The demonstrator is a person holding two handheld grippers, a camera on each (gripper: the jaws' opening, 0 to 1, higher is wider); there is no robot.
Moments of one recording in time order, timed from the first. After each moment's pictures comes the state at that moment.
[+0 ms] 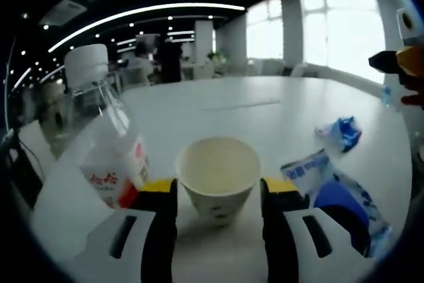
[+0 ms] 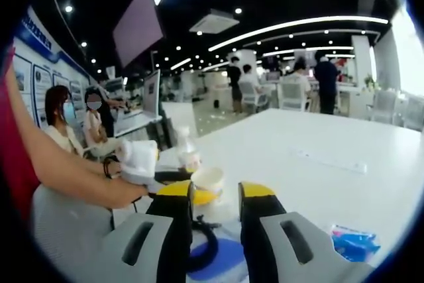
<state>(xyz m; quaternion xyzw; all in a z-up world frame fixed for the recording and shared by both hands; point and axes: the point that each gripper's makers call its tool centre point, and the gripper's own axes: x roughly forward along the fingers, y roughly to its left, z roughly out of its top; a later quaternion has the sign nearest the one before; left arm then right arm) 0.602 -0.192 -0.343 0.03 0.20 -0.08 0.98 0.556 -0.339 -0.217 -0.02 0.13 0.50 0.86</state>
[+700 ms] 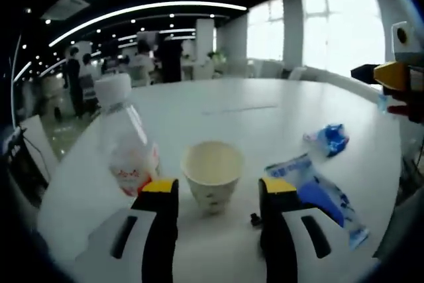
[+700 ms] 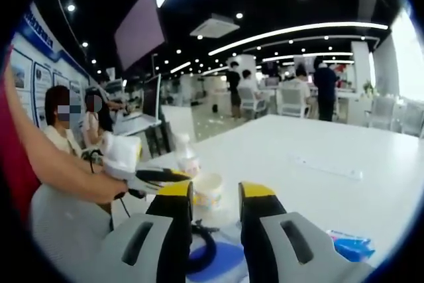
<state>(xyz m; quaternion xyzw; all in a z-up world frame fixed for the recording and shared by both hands) 0.568 -0.196 -0.308 0.01 0.20 -0.08 0.98 0.555 -0.343 -0.202 -0.02 0.11 0.49 0.86</state>
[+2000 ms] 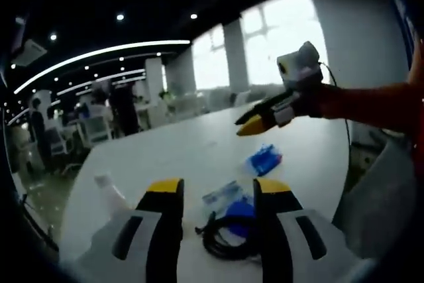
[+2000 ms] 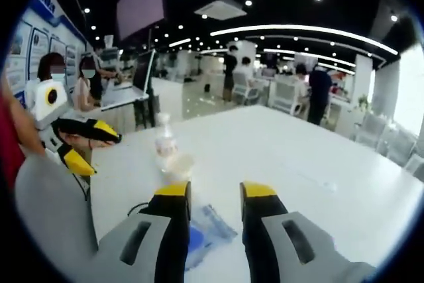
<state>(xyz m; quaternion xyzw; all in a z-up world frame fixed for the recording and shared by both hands) 0.475 -0.268 -0.204 0.08 0.09 -0.24 0.96 0.591 -0.365 -0.222 -0.15 0.16 0.48 0.85</state>
